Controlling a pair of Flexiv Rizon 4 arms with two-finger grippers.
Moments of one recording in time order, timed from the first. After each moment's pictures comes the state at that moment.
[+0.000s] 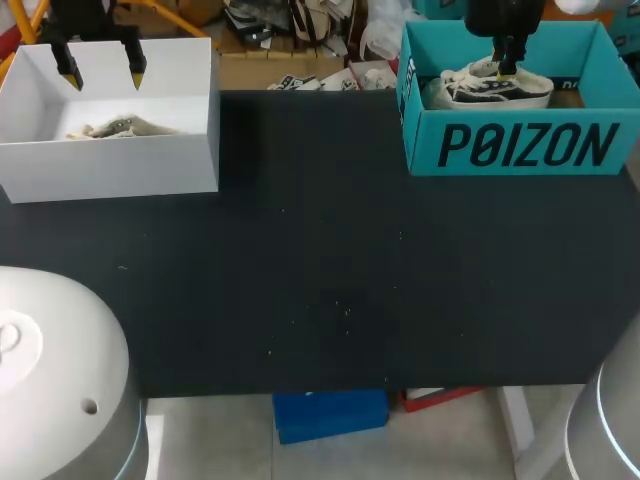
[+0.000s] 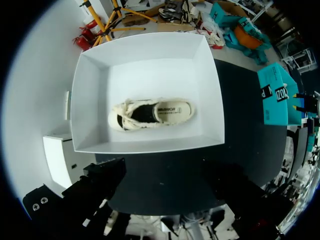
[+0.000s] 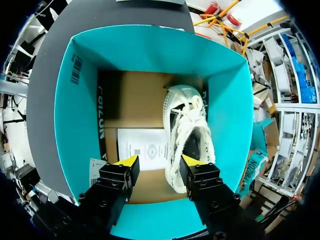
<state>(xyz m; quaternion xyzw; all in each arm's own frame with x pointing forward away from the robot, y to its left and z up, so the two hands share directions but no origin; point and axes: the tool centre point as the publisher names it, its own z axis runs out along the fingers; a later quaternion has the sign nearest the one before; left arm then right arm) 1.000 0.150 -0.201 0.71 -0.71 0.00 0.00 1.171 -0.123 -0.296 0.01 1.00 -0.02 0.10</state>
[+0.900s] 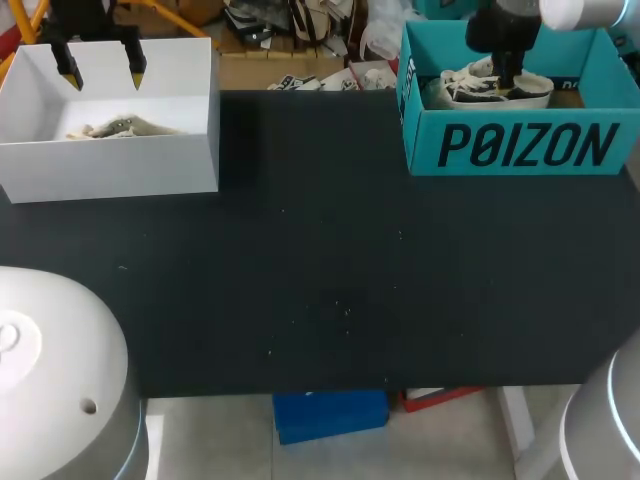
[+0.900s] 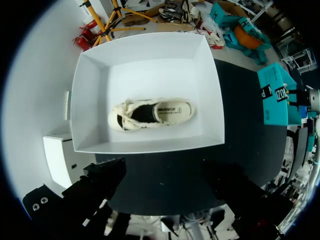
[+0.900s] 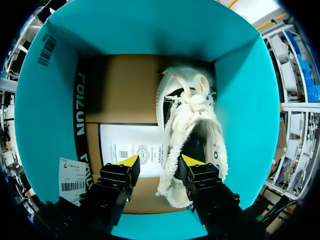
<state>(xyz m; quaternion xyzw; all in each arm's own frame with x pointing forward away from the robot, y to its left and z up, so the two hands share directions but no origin) 1.000 0.150 -0.201 0.71 -0.71 0.00 0.00 1.200 -0.139 -0.351 0.00 1.00 -0.02 0.07</state>
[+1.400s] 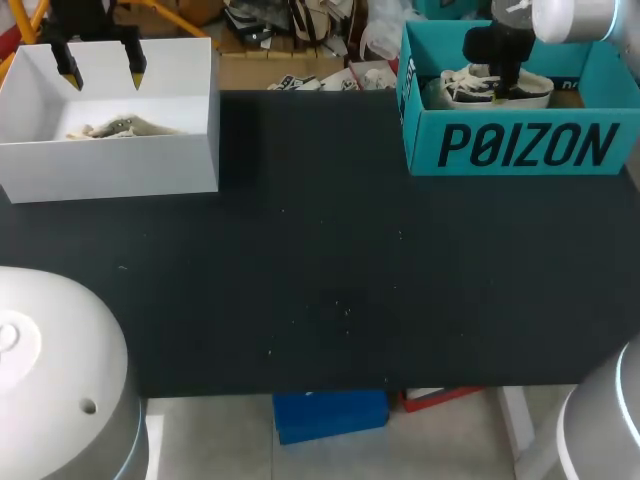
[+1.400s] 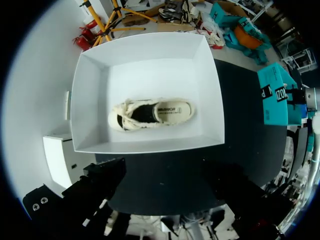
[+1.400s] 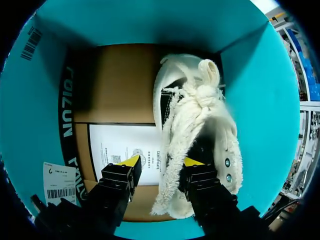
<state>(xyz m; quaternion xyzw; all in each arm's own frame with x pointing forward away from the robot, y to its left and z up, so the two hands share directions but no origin) 1.000 0.150 -0.201 0.71 -0.71 0.00 0.00 1.208 -0.144 -0.383 0.01 1.00 -0.02 0.07</state>
